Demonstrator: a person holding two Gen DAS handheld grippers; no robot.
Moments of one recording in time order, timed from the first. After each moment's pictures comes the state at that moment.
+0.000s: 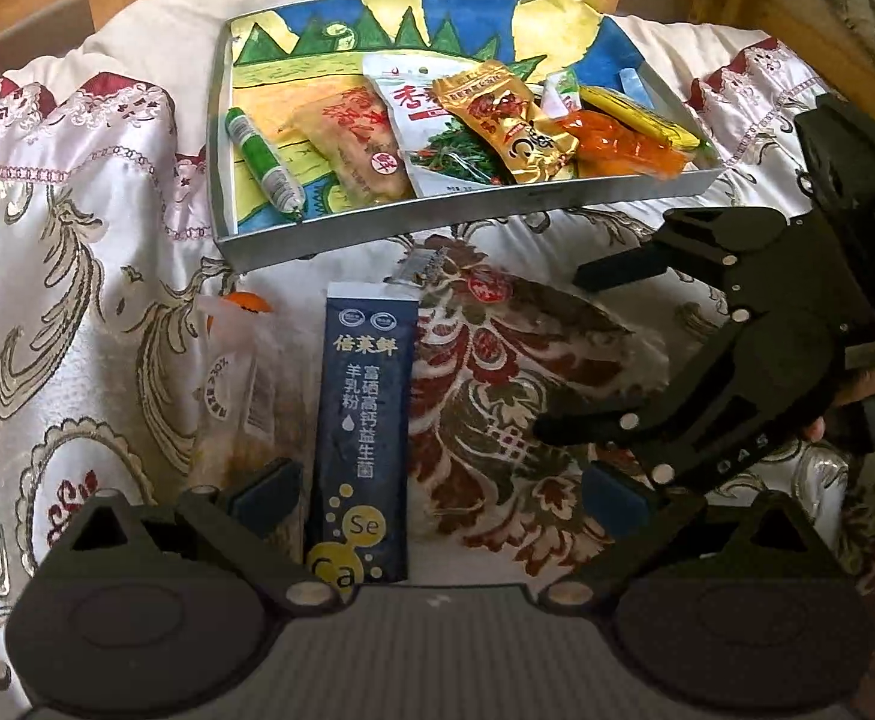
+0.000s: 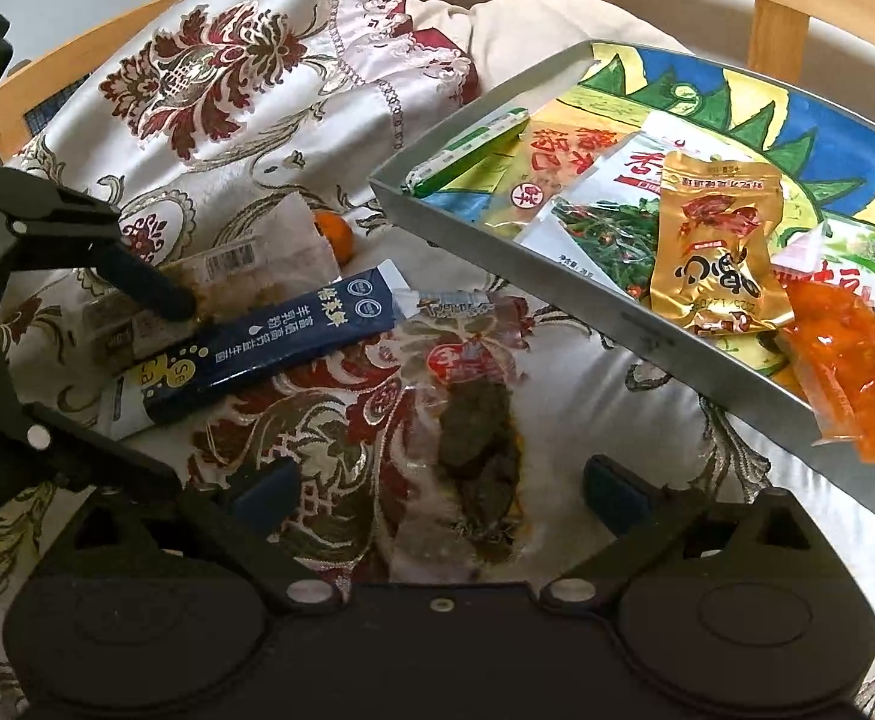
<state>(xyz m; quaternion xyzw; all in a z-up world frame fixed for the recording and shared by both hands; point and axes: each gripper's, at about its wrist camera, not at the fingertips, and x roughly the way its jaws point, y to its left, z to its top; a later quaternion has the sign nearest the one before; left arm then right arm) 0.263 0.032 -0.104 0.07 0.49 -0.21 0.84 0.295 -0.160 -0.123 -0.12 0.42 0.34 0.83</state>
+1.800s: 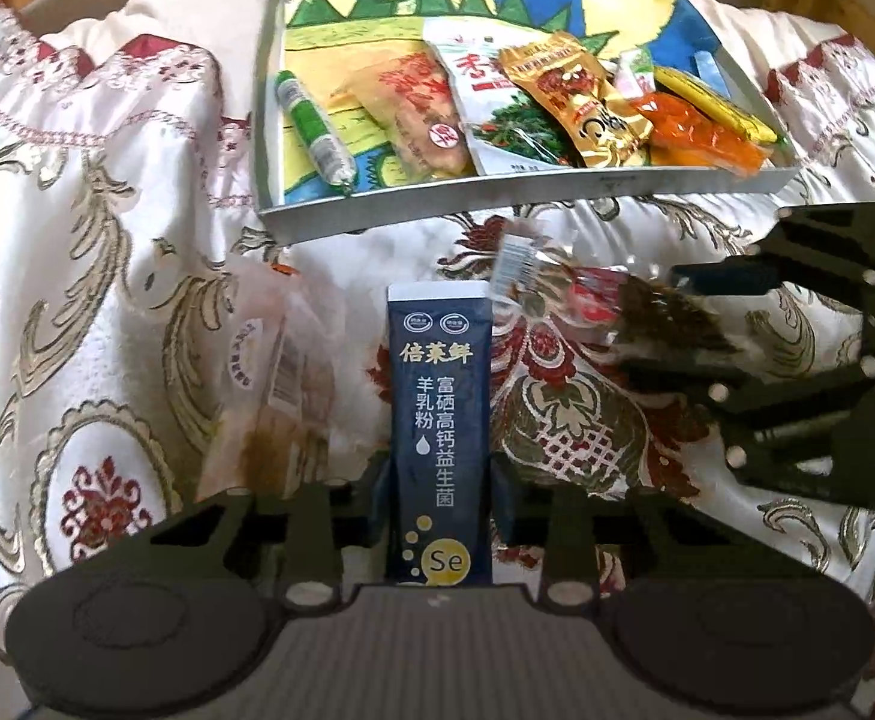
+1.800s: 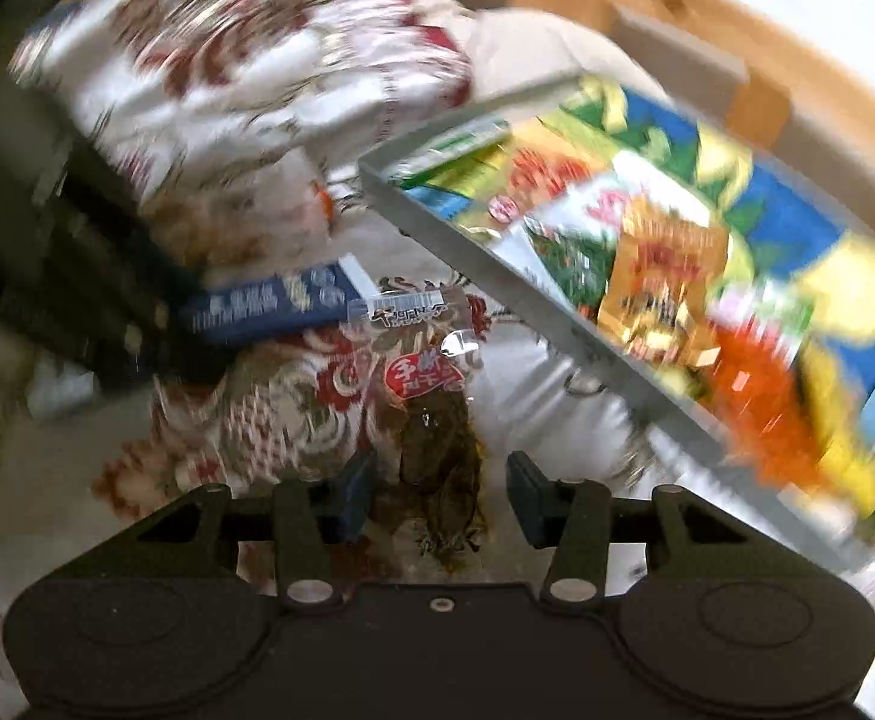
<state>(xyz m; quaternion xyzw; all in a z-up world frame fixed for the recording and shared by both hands) 0.274 0.026 -0.108 0.07 0.52 -0.14 0.84 0.264 -0.147 -0.105 -0.26 0.38 0.29 0.84</state>
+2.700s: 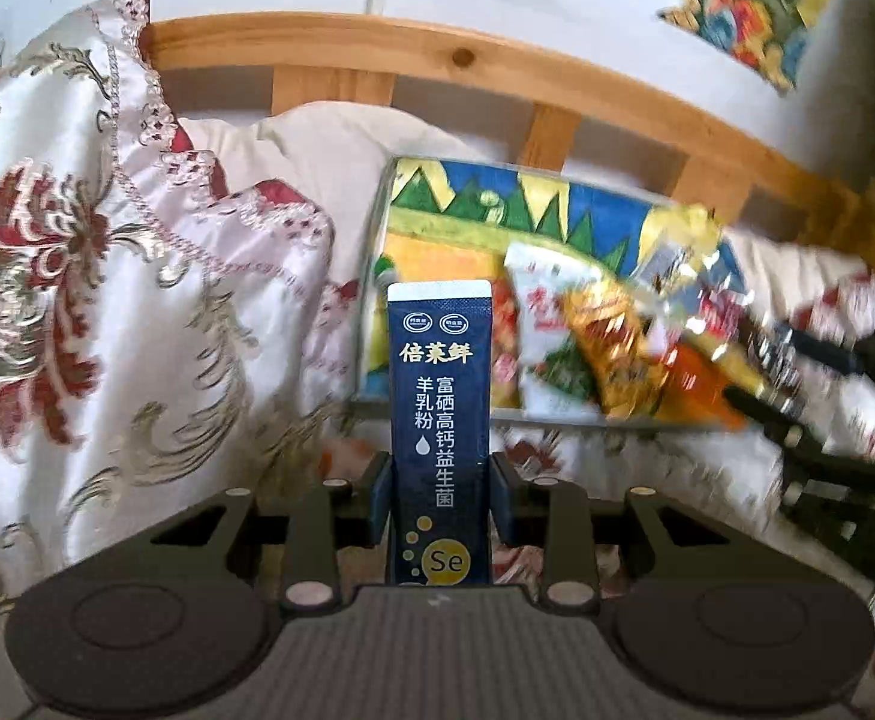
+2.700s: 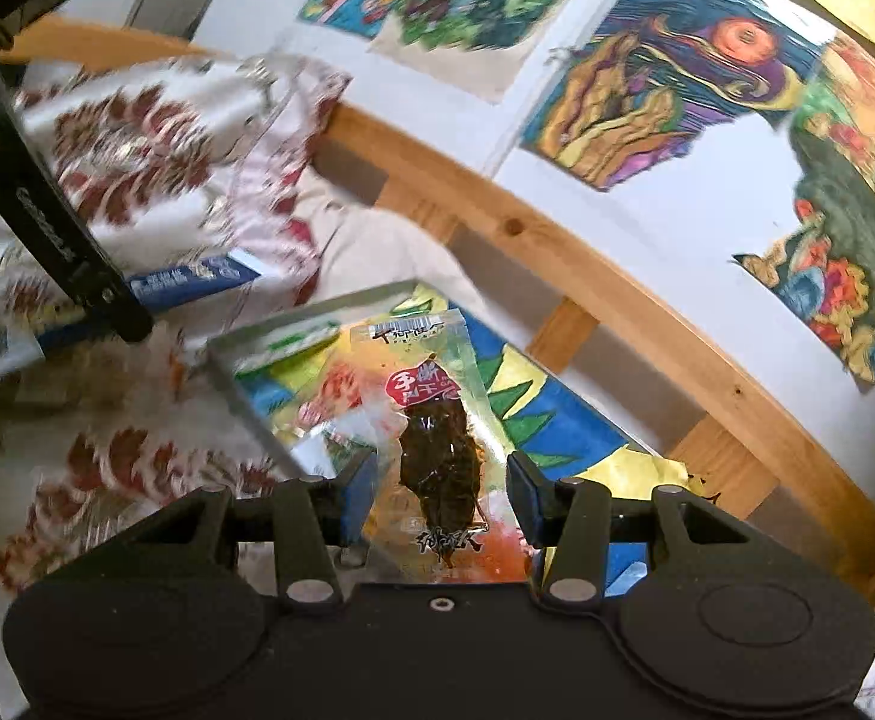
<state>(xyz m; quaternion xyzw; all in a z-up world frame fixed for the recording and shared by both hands) 0.283 0.056 -0.038 -0.07 0.40 -0.09 0.91 0.259 -0.171 -0.034 -0.29 0.18 0.19 0.92</state>
